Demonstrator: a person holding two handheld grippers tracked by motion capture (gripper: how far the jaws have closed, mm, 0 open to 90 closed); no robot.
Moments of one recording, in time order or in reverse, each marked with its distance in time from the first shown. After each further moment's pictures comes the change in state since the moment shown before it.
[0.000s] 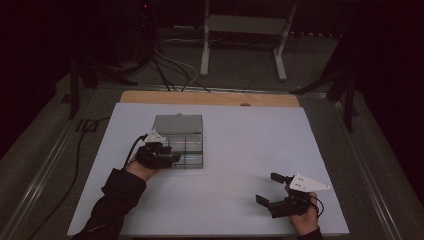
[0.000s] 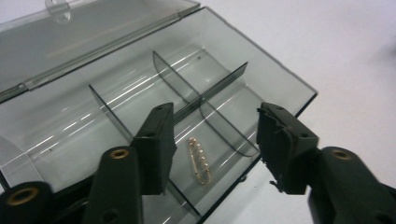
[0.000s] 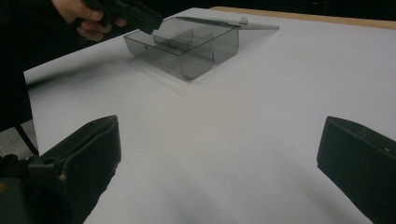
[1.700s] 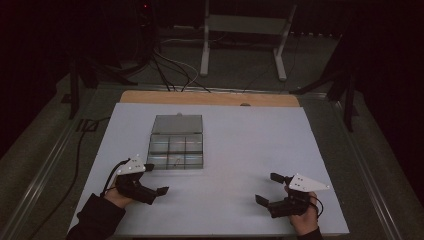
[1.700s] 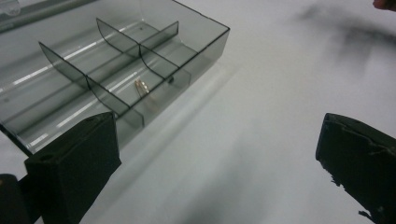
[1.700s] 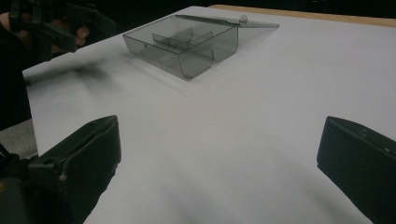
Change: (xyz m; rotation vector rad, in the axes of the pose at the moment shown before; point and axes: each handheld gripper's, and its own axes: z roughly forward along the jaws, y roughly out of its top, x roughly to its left) left arm -0.014 -0.074 -0.047 -0.086 -0.147 0.124; right arm 0.000 0.000 0.001 0.007 -0.003 0.003
